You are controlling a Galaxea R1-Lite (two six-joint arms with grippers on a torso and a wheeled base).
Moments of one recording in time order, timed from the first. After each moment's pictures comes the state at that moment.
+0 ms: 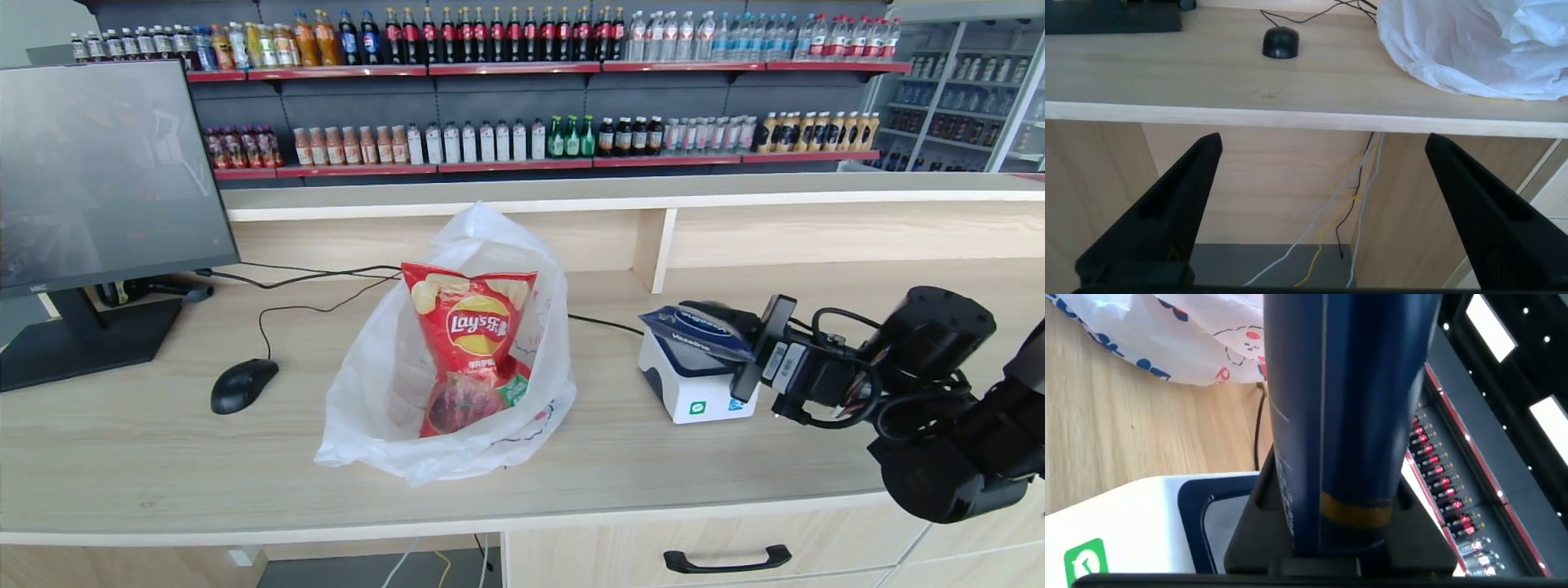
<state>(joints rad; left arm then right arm) 0.00 0.00 0.00 0.00 0.00 0.00 0.17 2.01 -0.64 -1.57 0.82 -1.01</state>
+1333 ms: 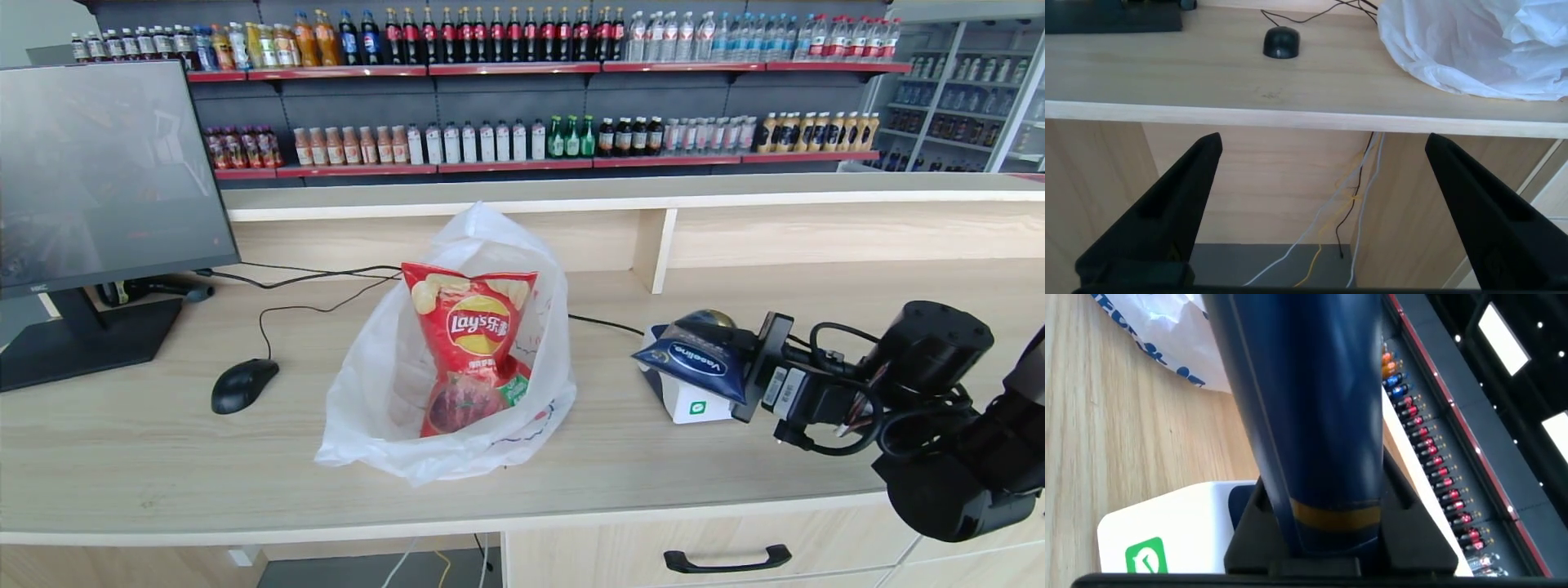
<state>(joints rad) 0.00 0.00 0.00 0.00 0.00 0.00 0.17 2.01 -0.57 -1.57 0.84 -1.06</state>
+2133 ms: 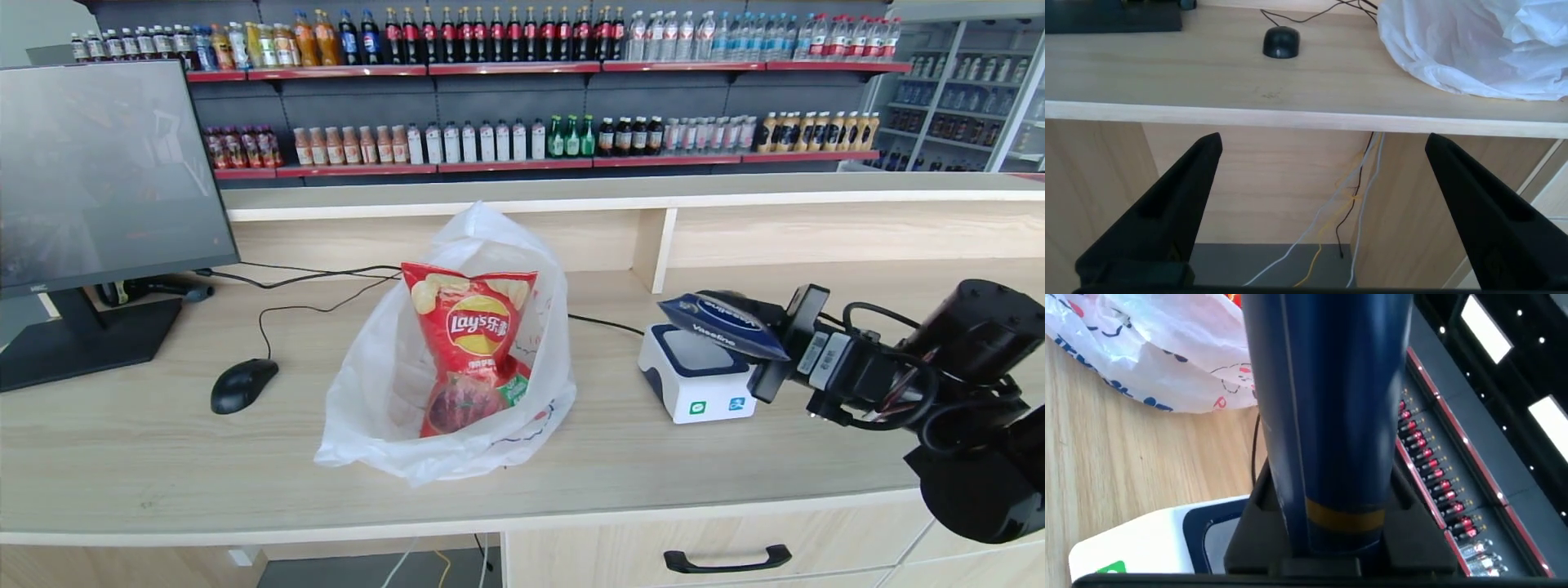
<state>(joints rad) 0.00 0.00 0.00 0.00 0.00 0.00 0.18 1.89 -0.56 -1.57 0.78 -0.94</state>
